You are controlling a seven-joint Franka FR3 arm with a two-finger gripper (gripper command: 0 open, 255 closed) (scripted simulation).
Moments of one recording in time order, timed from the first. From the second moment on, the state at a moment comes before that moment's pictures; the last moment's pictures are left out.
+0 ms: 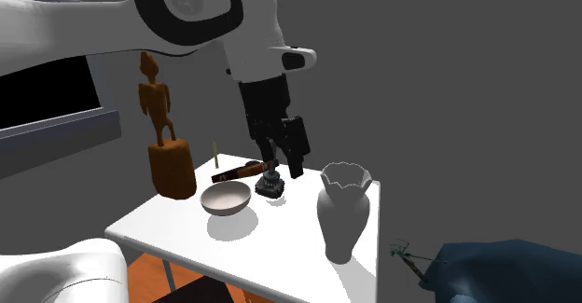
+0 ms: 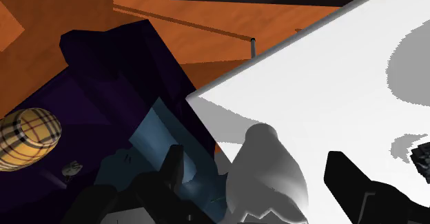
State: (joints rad) arm -0.02 -0.82 -0.03 -2.26 -0.11 1.60 -0.06
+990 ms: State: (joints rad) arm 0.07 -0.48 0.14 -2.09 0.01 1.71 0.10
